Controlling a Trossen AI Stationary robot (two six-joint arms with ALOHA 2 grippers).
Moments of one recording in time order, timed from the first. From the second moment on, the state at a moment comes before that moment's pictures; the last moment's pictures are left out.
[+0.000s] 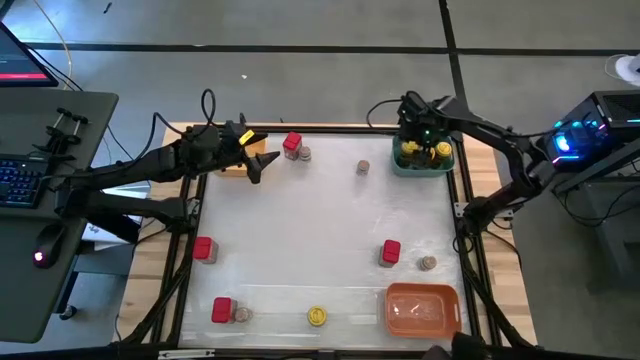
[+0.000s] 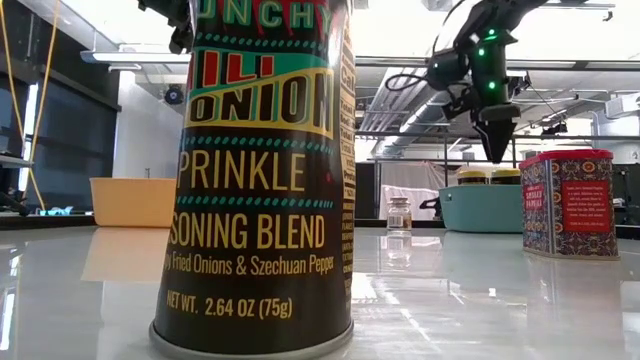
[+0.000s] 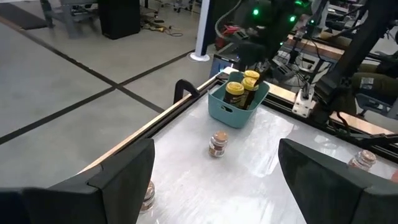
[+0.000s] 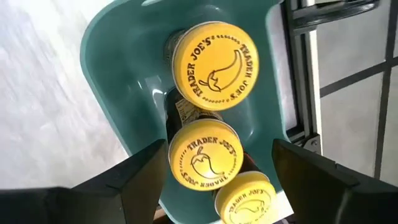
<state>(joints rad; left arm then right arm) 0.28 0.92 0.89 -0.27 -0.23 -0.20 -0.80 1.49 1.24 -1.21 0.25 -0.49</state>
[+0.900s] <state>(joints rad) 0.31 0.89 0.89 -0.45 -0.16 -0.34 -0.17 1.46 1.44 -0.70 -0.26 -0.04</state>
